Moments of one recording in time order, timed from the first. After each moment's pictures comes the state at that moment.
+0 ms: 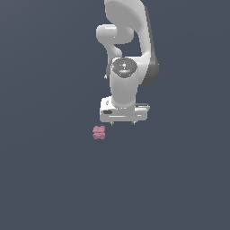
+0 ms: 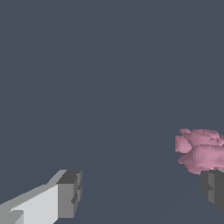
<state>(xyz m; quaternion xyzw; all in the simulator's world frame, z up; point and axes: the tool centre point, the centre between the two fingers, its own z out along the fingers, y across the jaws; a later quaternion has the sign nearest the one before) -0.007 0.037 0.156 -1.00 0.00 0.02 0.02</state>
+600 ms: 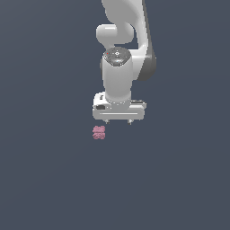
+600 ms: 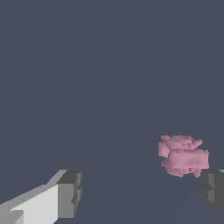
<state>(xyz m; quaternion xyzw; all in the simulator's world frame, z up) 0.008 0.016 0.185 -1.00 0.02 -0.01 0.02</state>
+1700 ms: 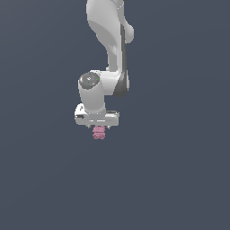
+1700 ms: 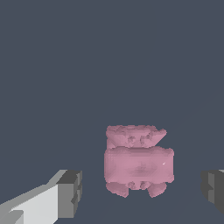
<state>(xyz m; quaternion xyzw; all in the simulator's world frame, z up) -0.025 -0.084 0.095 -1.00 0.02 0.00 0.00</state>
